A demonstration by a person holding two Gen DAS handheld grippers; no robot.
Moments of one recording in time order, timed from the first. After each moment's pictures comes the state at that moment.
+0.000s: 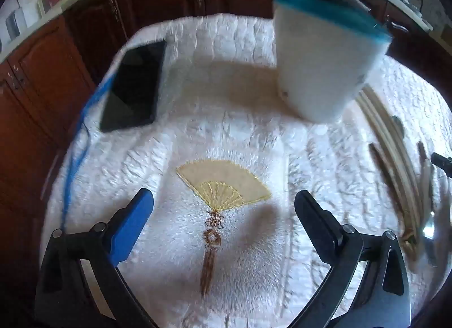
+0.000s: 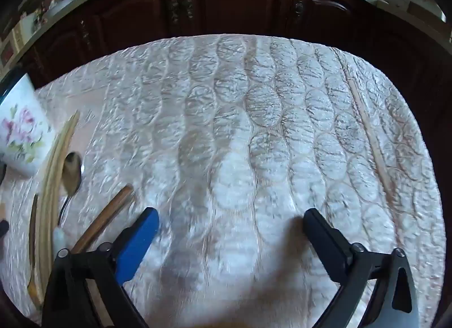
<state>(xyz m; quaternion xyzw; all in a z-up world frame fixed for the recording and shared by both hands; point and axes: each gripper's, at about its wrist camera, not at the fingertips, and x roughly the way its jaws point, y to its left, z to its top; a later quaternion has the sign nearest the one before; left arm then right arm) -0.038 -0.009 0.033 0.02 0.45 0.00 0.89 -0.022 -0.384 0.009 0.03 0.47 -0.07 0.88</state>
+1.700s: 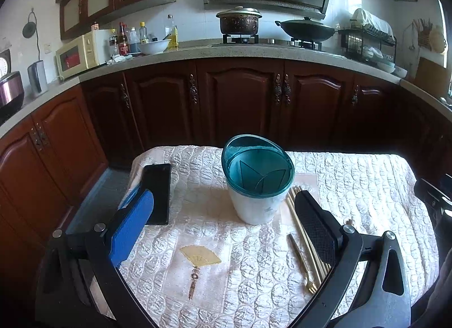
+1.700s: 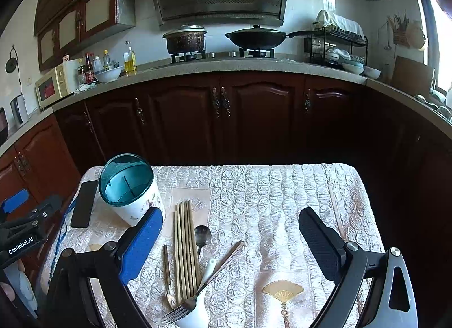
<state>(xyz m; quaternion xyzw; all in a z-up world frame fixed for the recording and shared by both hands) -0.096 -0.053 0.203 0.02 0.29 -0.01 0.96 -0.121 -0.286 0.201 0.03 0.30 -0.05 0.95</state>
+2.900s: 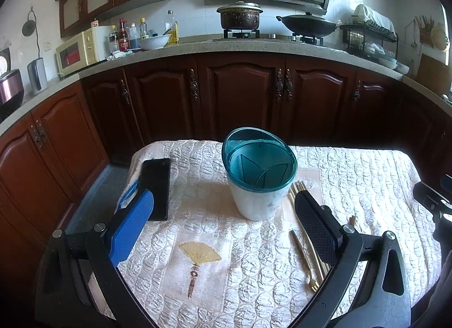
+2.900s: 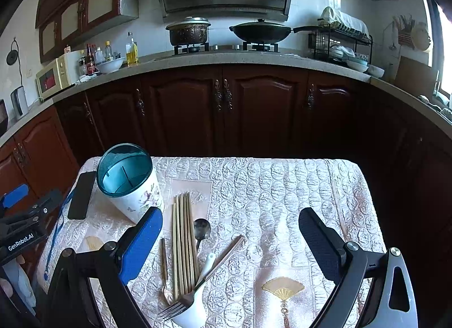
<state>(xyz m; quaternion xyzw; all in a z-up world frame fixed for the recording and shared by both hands) -0.091 -0.055 0.191 0.02 0.30 0.00 0.95 -0.114 -0.282 0.189 0.02 0.31 -0.04 0.95</state>
